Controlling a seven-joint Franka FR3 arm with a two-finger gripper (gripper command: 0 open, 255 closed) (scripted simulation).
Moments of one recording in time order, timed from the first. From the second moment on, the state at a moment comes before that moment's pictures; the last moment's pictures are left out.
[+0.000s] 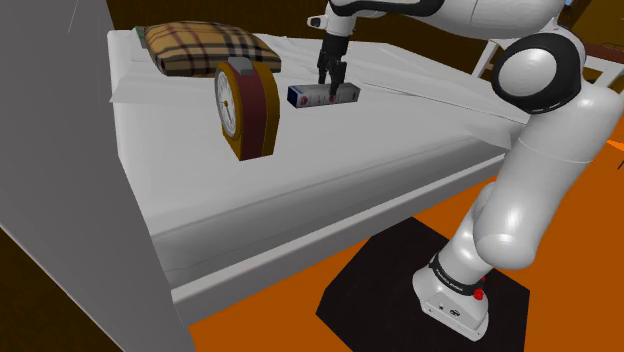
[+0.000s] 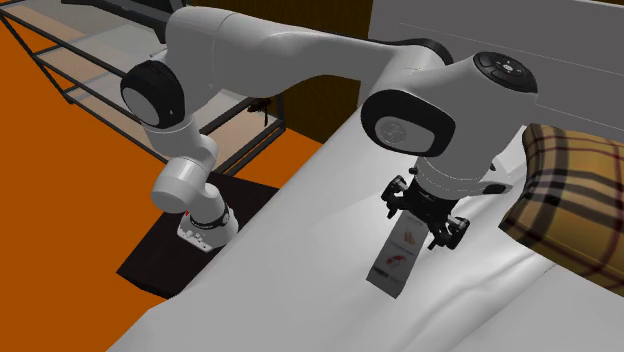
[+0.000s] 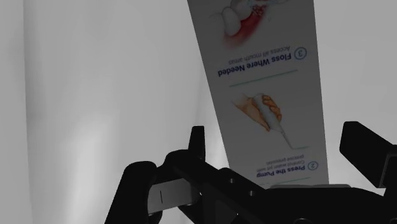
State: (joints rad) arm 0.16 0.13 -0.27 -1.53 0.04 1.65 -1.19
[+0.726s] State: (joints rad) arm 0.16 0.13 -0.27 -1.53 0.04 1.65 -1.19
